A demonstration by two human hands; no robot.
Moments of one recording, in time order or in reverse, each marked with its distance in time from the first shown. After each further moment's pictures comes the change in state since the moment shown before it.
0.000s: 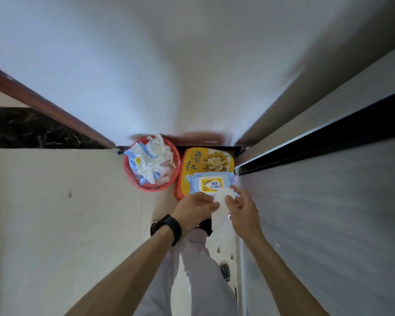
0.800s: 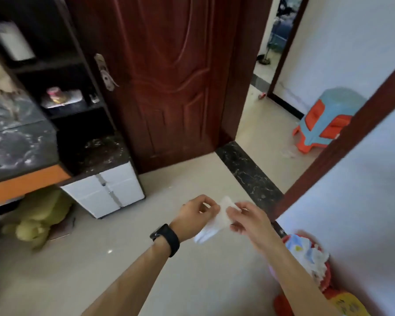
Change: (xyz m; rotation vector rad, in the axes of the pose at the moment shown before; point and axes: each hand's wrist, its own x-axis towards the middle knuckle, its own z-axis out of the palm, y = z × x) left_hand -0.527 -0.291 -0.236 -0.402 1.040 0.206; right_hand -0.442 -0.149 0.348 -0.248 -1.061 -0.470
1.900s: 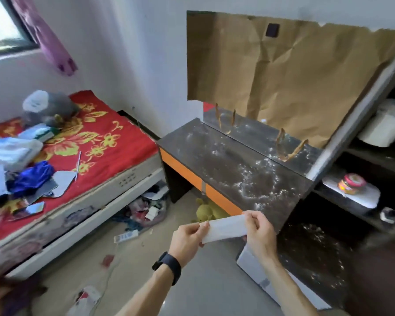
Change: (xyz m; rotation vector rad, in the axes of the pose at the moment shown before) left_hand -0.119 -0.260 -0.465 -0.521 1.323 -0.540; right_hand 0.179 -0.084 0.692 -0.548 -0.865 -0.470
